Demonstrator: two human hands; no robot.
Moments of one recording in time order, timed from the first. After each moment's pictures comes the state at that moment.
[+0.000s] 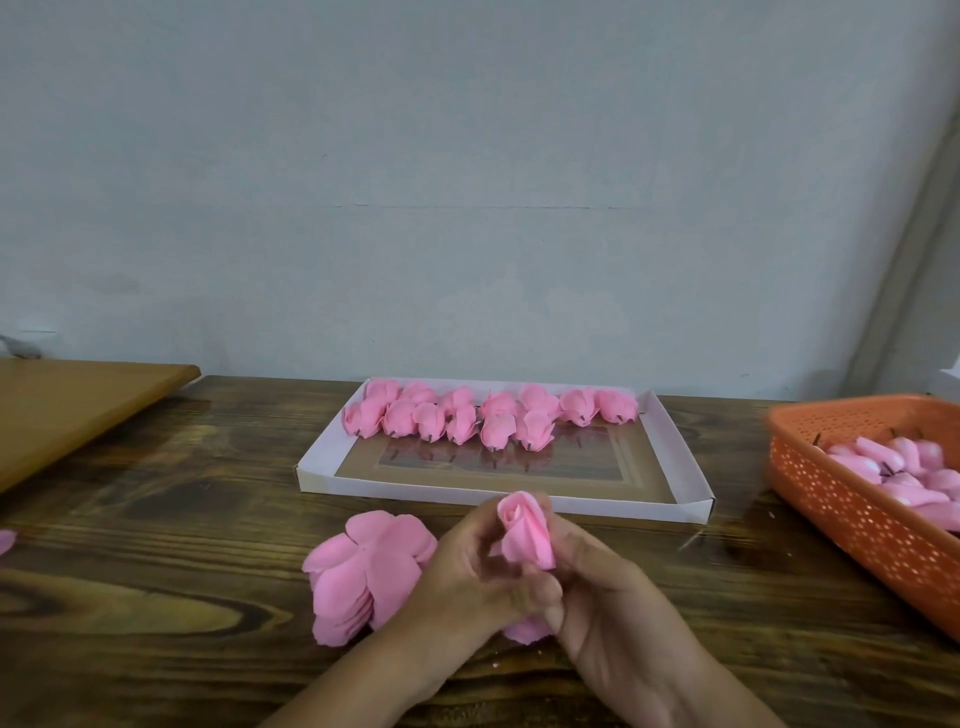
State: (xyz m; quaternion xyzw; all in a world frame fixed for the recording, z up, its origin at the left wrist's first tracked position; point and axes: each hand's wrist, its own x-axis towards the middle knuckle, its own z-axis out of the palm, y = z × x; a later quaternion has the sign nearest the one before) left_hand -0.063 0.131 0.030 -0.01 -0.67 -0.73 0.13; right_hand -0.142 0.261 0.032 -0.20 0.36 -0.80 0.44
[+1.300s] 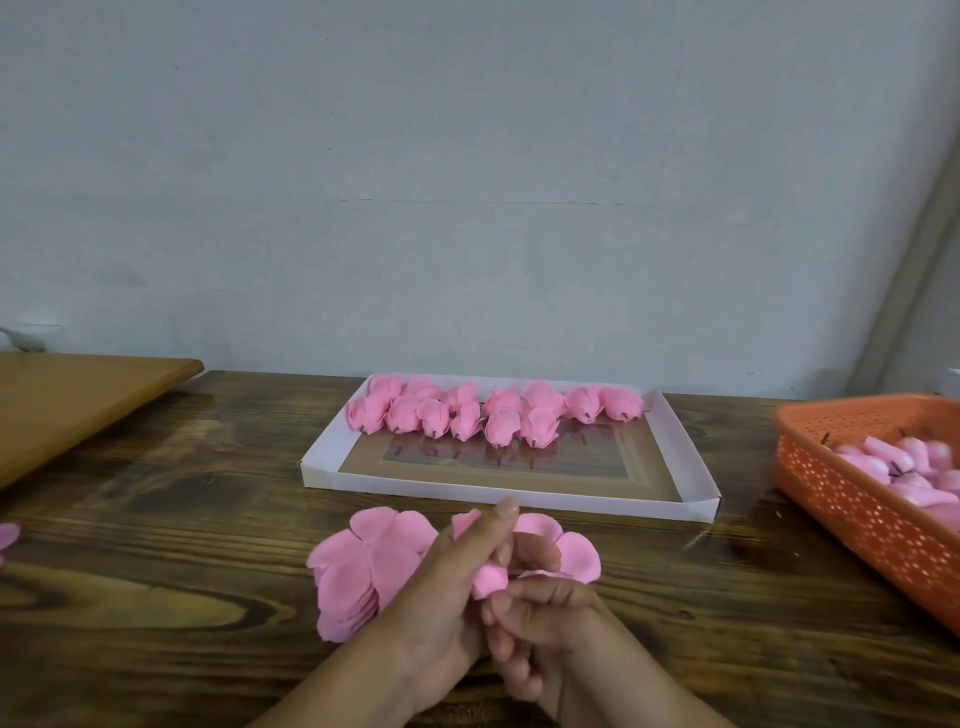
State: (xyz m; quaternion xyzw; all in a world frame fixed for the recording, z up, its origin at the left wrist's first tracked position) left_hand -0.055 0.133 0.042 0.08 -0.54 -0.84 0.05; right_hand -0.114 0.251 0.028 -0.21 0.50 -0.70 0.47
